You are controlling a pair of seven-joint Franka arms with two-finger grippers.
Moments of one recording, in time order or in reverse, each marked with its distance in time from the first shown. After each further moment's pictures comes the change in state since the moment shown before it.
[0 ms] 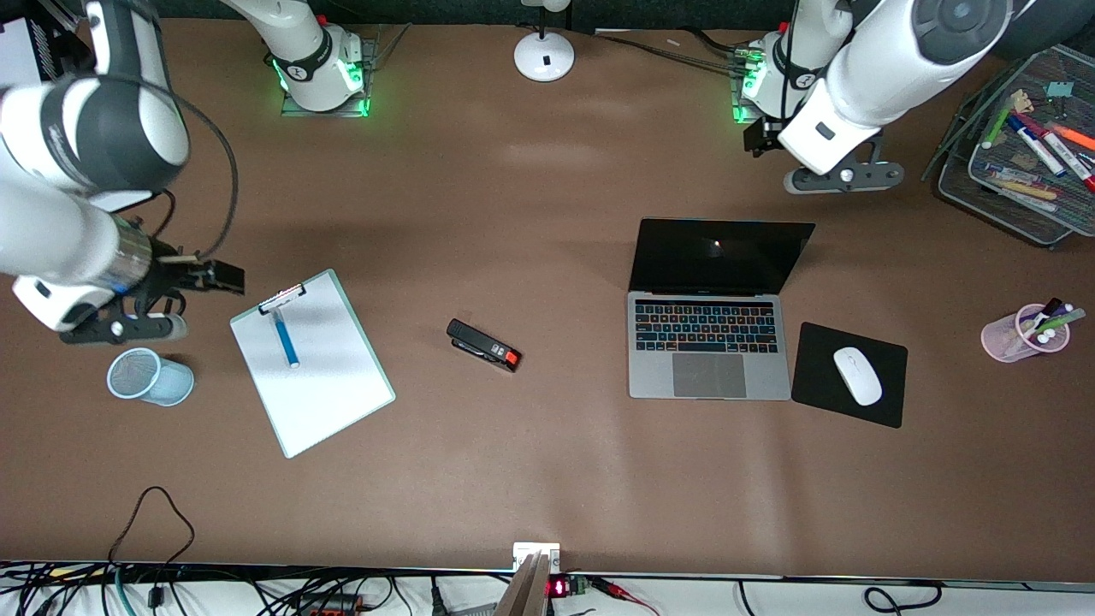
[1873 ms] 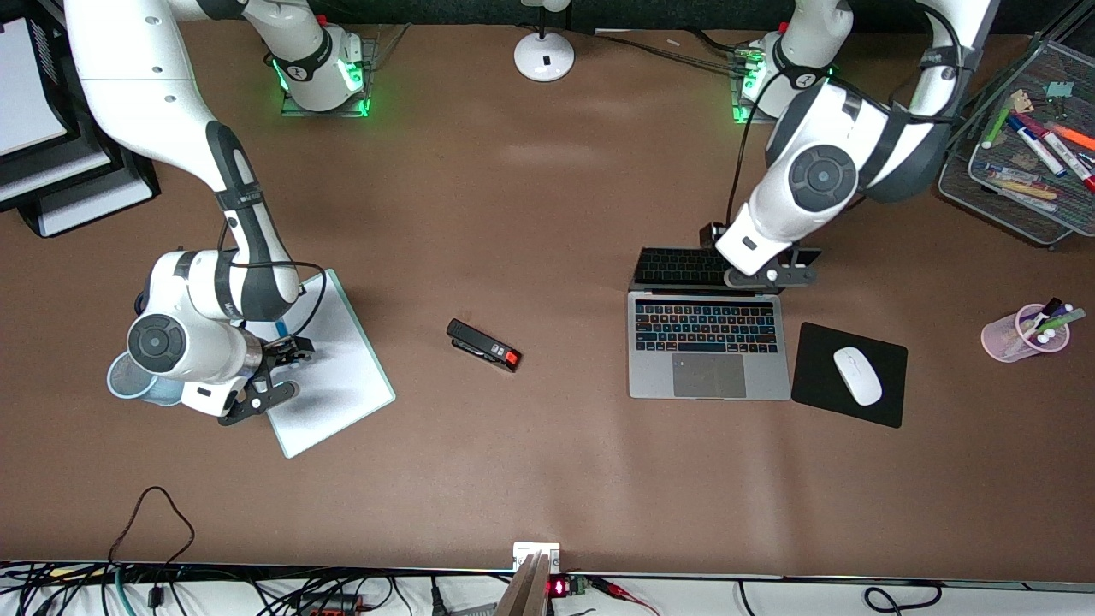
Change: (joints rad) left arm 0.042 0.295 -0.066 -0.116 0.173 0.501 -0.046; right arm -0.010 0.385 -0.005 -0.025 0.002 0.413 -0.397
